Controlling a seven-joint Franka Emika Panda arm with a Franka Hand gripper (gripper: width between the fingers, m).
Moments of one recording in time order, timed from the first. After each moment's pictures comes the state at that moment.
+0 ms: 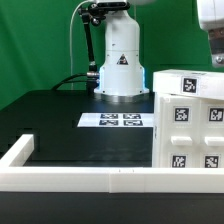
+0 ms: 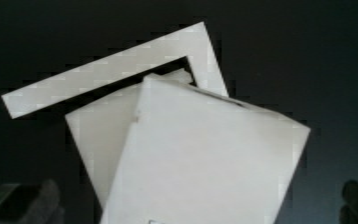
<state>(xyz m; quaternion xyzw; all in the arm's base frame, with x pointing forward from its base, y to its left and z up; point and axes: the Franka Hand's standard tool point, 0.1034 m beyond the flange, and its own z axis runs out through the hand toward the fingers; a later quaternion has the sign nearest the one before) 0.625 0.101 0.172 -0.64 0.77 0.02 0.09</state>
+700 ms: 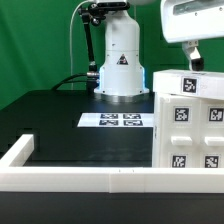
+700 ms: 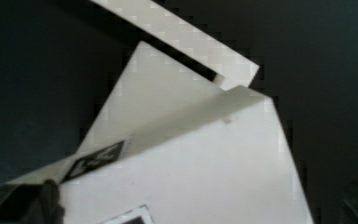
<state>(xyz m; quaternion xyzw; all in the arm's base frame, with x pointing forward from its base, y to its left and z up) 0.619 0.105 0.170 -0.87 0.48 0.00 0.08</state>
